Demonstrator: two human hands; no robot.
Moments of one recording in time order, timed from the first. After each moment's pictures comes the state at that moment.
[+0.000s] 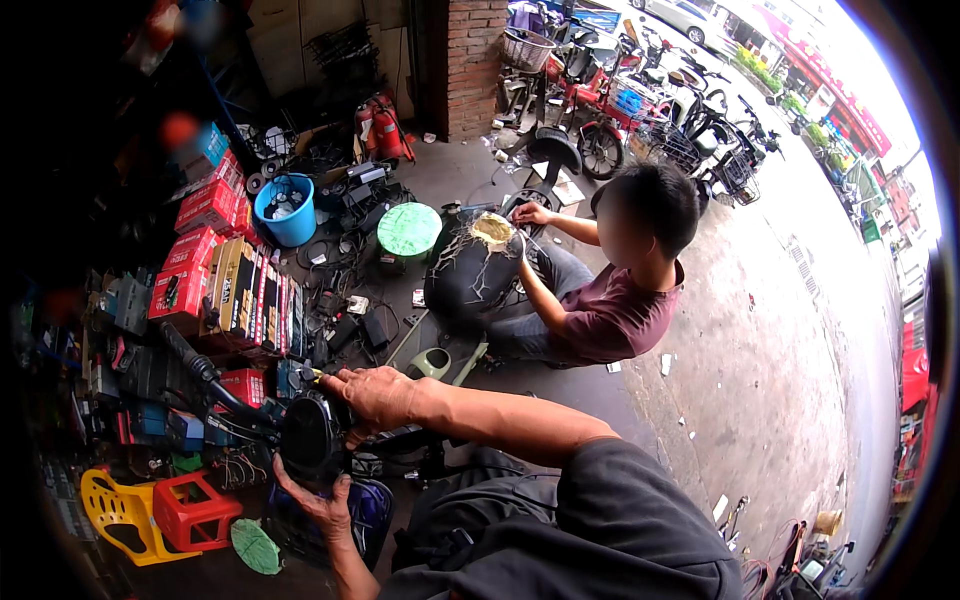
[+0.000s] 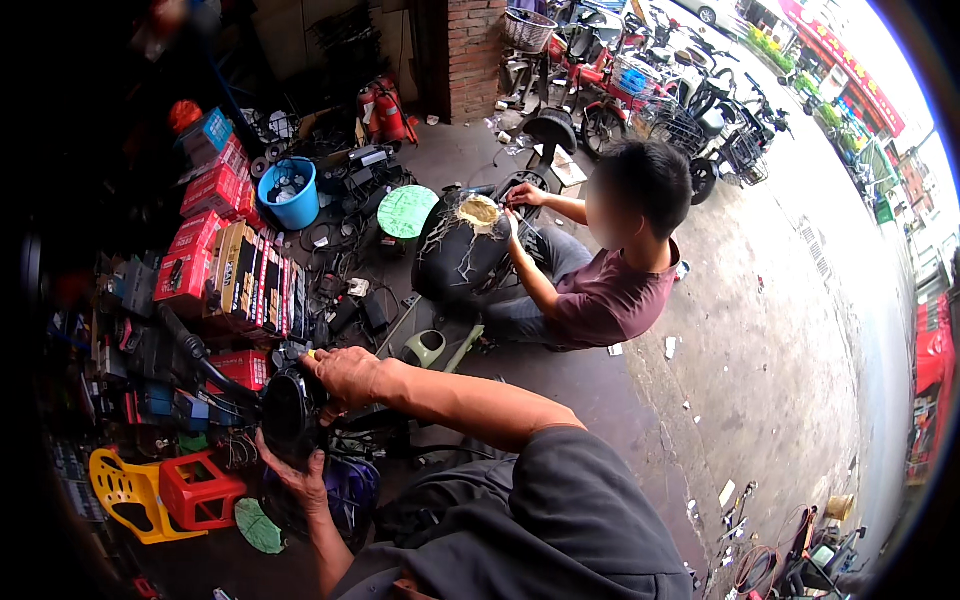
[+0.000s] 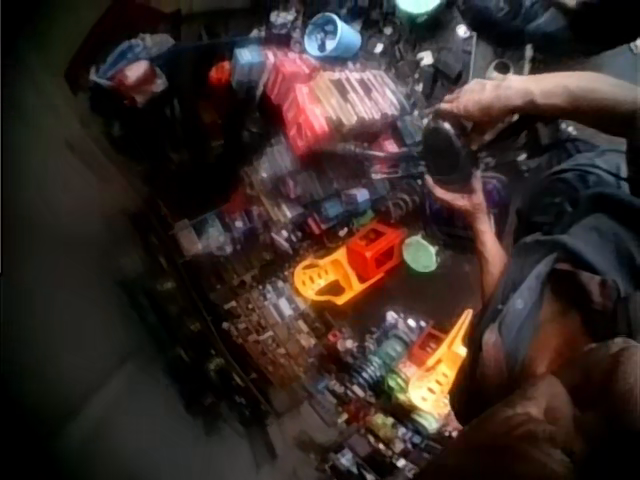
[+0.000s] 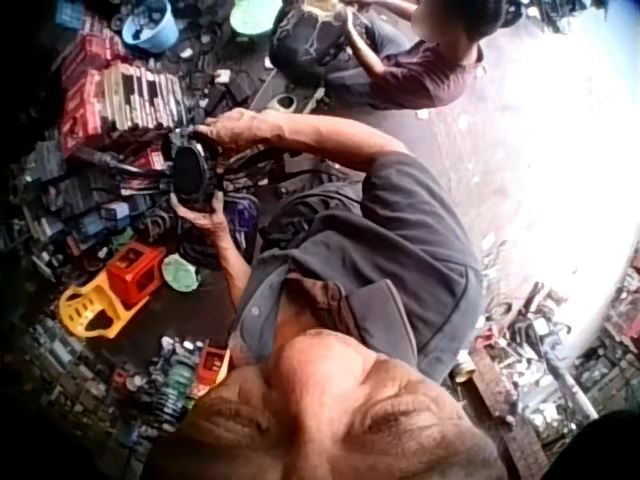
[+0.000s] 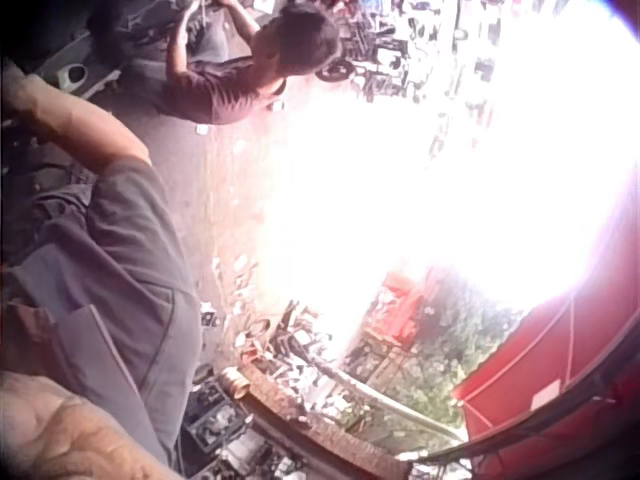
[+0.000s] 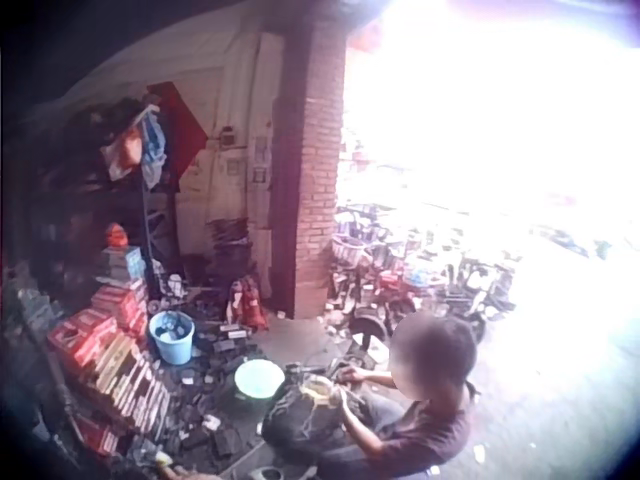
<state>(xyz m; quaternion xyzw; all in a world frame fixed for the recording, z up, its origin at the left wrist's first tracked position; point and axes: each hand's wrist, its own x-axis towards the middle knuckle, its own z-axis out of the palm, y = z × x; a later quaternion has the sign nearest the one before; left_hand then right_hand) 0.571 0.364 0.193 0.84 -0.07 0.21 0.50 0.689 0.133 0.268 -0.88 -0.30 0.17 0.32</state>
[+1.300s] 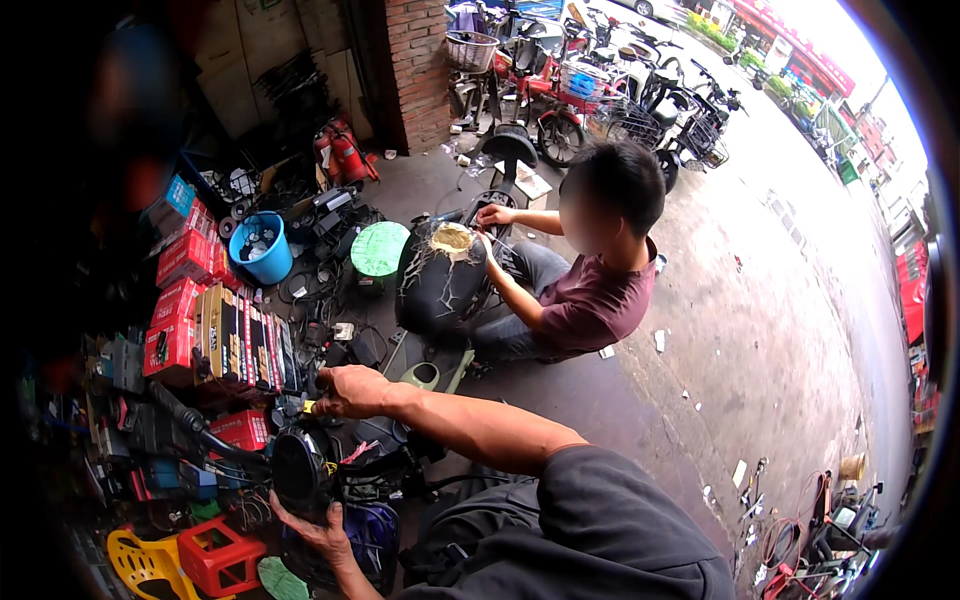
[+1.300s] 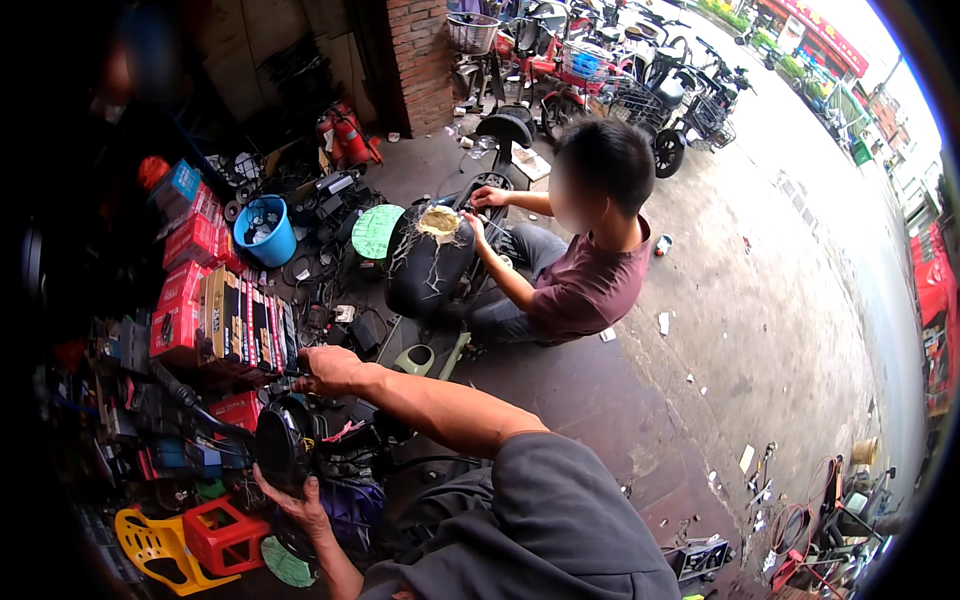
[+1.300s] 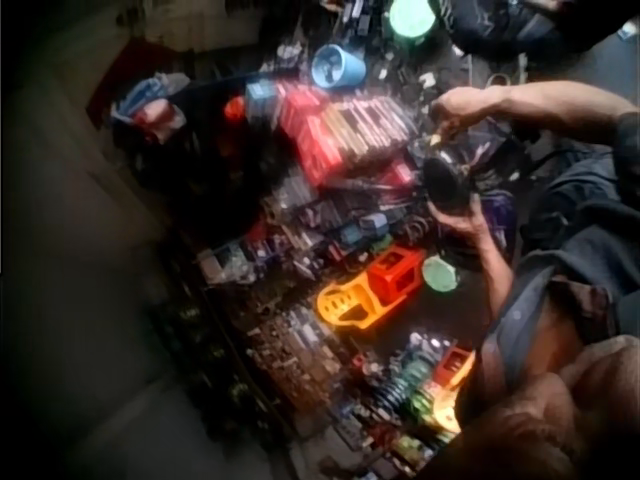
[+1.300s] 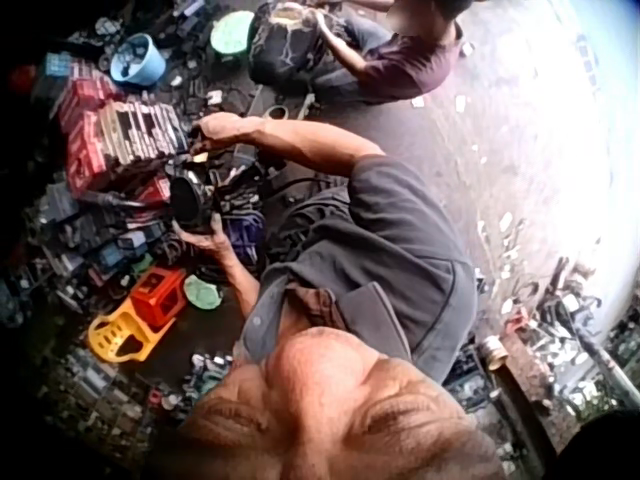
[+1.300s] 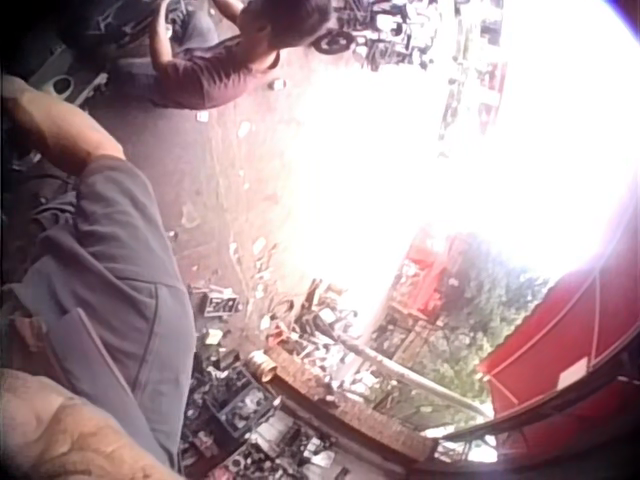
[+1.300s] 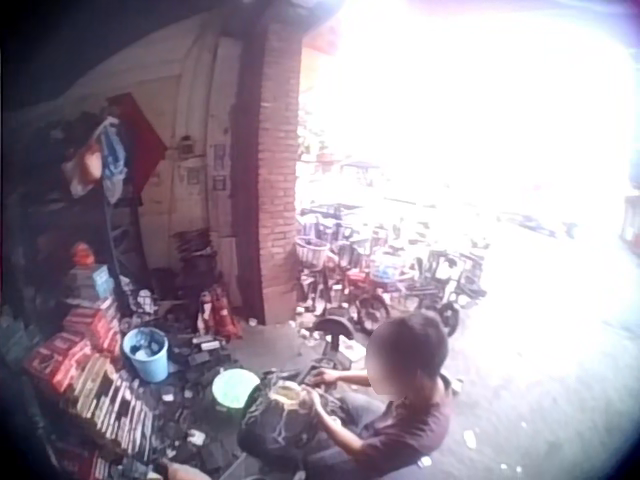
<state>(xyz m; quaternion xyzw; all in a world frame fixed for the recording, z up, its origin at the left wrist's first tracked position) 0.572 0.364 0.195 0.85 -0.08 0.22 0.48 0.716 0.113 0.240 -0.85 -0.12 0.15 0.49</state>
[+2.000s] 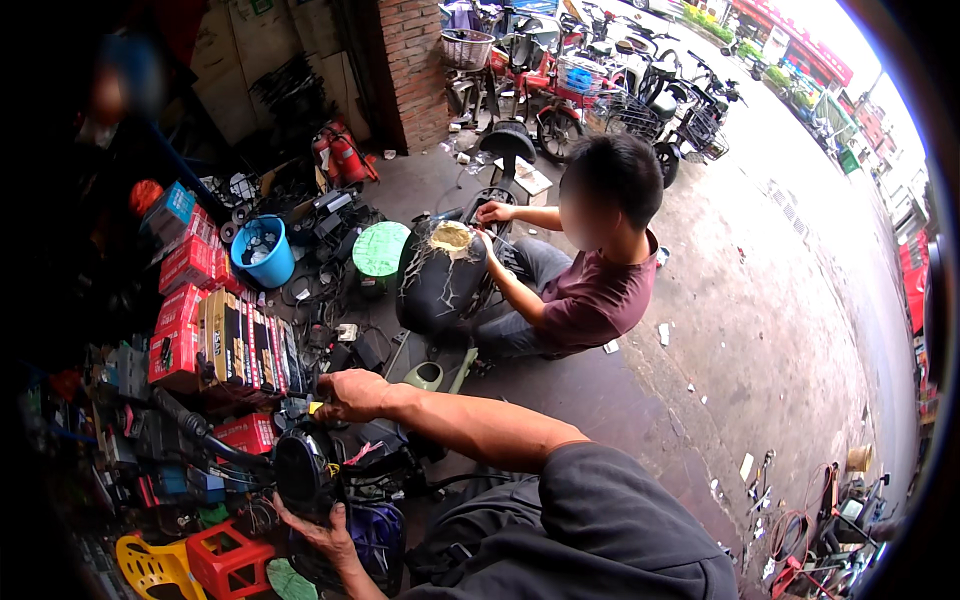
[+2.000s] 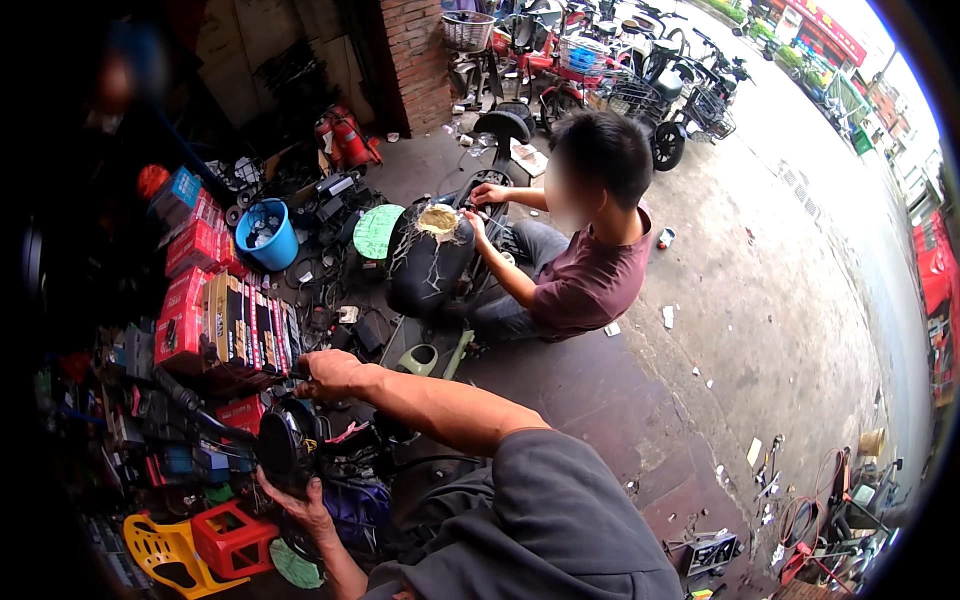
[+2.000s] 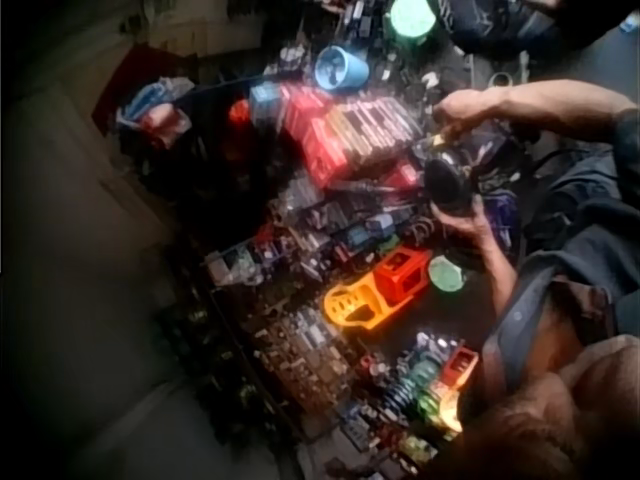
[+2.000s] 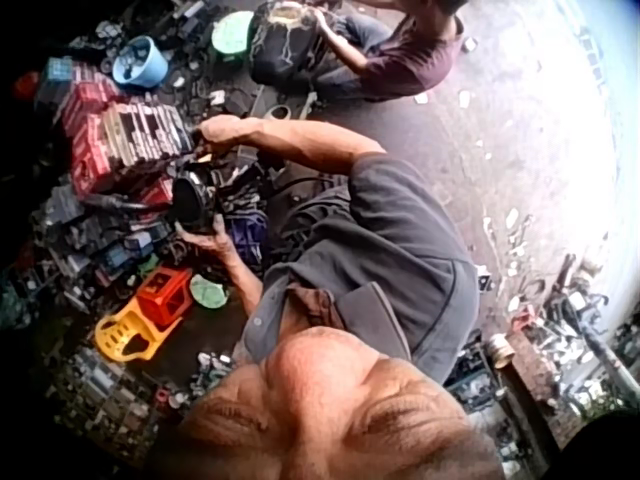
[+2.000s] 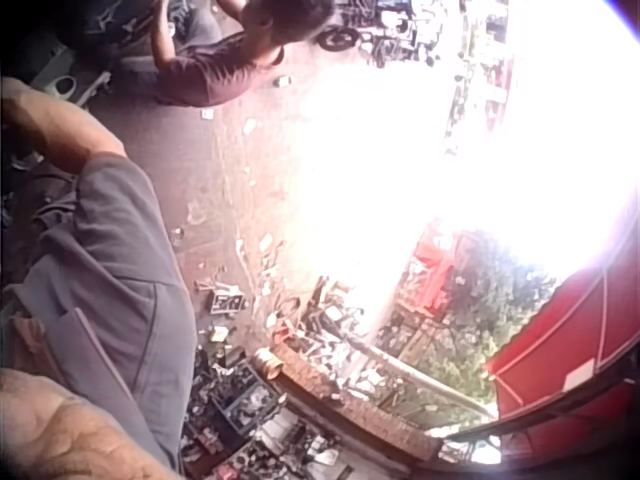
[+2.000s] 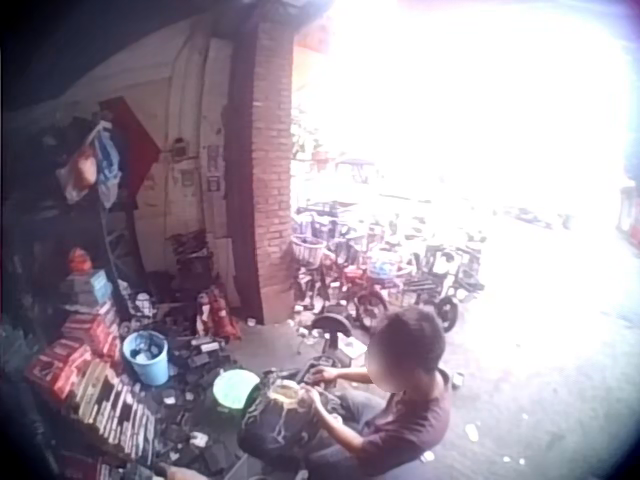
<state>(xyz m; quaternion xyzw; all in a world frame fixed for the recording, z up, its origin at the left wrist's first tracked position) 0.569 0.366 0.192 0.85 -0.08 0.21 0.47 0.712 0.112 0.236 -0.85 -0.15 0.14 0.48</state>
